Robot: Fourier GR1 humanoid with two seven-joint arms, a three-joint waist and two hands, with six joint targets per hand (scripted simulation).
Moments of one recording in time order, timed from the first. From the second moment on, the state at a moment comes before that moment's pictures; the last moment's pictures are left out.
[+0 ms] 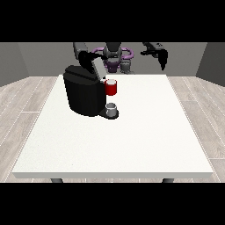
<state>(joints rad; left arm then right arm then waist) -0.27 0.08 0.18 -1.37 0.02 -0.23 -0.07 -0.63 -0.15 -0.08 -1.07 0.01 0.06 -0.10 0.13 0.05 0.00</state>
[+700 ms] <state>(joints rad) -0.26 0.10 0.17 -1.36 0.02 -0.20 -0.06 -0.74 -0.12 -0.03 -1.01 0.07 0.05 -0.03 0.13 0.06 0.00</state>
